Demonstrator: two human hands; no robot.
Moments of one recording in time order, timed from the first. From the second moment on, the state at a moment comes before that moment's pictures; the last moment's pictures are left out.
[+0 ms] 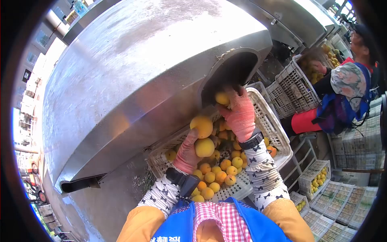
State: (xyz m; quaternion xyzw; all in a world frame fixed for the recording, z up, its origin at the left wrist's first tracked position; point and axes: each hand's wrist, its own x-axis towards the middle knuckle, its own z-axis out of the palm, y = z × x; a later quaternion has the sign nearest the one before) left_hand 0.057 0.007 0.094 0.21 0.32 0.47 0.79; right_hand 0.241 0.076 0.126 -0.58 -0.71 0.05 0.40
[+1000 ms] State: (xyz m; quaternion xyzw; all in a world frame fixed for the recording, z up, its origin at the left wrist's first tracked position) left_hand 0.085 0.023 0.139 0.16 0.32 0.47 0.81; right_hand 0.231 0.038 0.151 -0.60 -0.65 0.12 0.45
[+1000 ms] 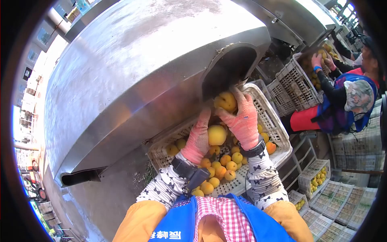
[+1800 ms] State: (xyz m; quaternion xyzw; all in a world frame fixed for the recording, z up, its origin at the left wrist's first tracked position) left_hand 0.070 0.034 0.063 0.21 0.19 0.43 0.86; right_hand 0.235 0.056 0.139 -0.58 -0.67 0.07 0.46
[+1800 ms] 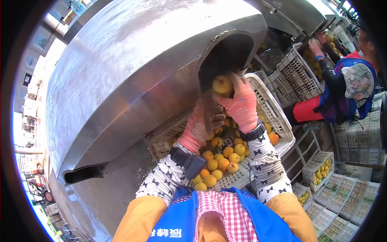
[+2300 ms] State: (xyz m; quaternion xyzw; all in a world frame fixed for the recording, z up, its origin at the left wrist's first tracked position) left_hand 0.090 0.005 -0.070 0.66 0.61 0.15 0.41; right_hand 0.300 0.080 0.129 -0.61 -0.52 0.19 0.57
